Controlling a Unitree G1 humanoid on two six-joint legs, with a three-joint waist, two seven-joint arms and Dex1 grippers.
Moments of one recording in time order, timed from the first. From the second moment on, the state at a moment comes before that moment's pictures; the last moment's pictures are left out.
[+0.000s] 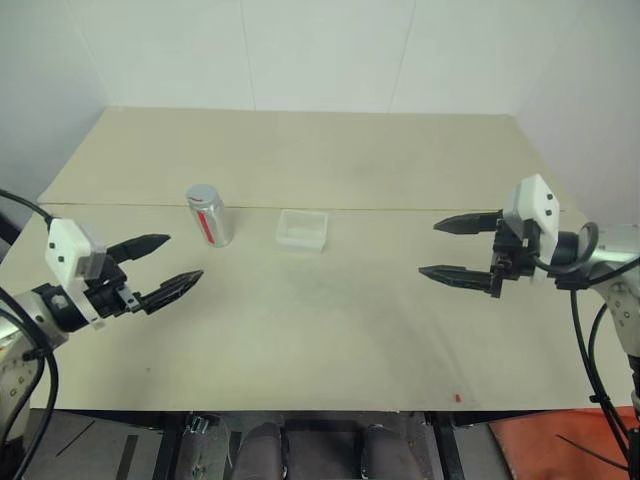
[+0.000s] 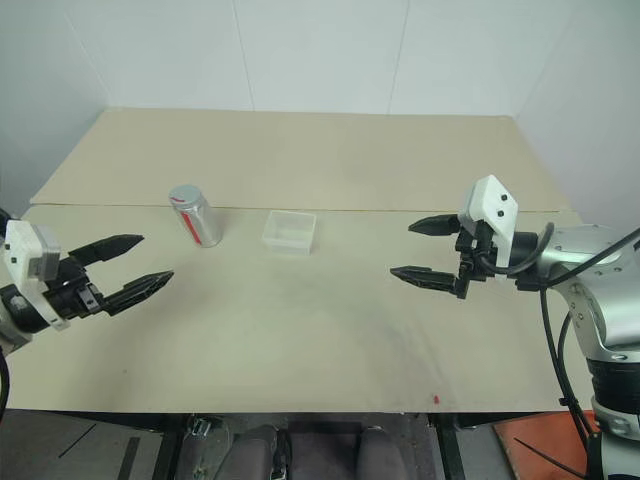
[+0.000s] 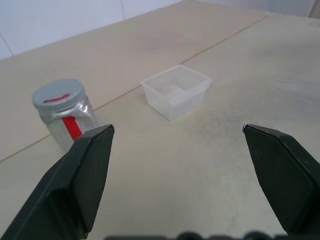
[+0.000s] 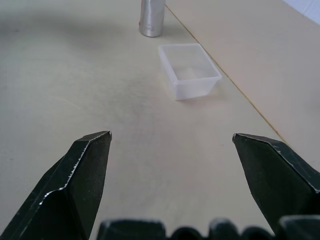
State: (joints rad) left arm 0.02 0.84 0.52 -0.35 -0.67 0.49 -0.93; right arm -0.43 -0.93 -0.13 -0.24 0.53 0.57 1.13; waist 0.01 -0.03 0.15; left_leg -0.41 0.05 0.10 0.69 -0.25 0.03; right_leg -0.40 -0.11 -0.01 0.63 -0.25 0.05
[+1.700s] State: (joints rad) left arm -0.44 0.43 0.22 0.40 -0.22 0.02 -0.48; right arm -0.37 -0.91 -0.12 -0.36 0.57 0.60 1.09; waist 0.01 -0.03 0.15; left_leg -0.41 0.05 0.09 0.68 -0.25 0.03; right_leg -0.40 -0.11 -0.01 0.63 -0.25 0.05
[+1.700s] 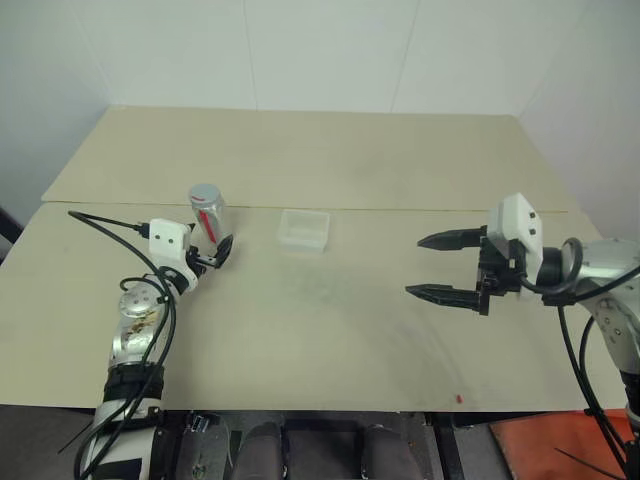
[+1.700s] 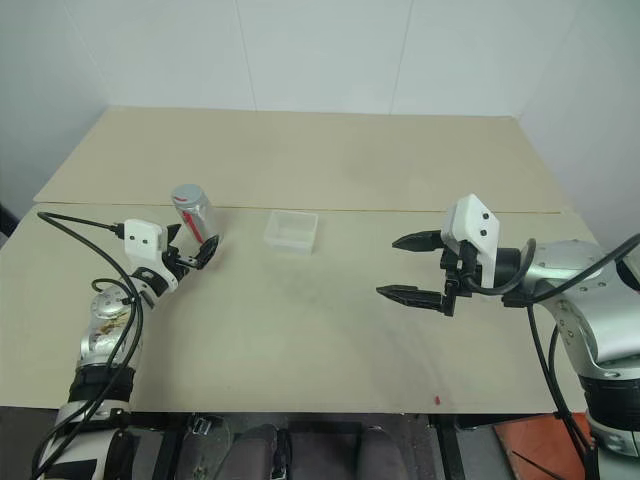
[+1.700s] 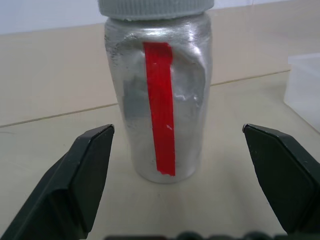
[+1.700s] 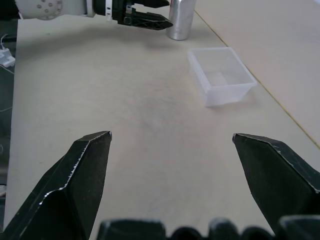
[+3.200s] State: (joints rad) left arm -0.78 0.37 0.17 0.99 -0.11 -0.19 -0.41; right arm -0.29 -0.95 -0.18 -0.48 0.65 0.65 1.03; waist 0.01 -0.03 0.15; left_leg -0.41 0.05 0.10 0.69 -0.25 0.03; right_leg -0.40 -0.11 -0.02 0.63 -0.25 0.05
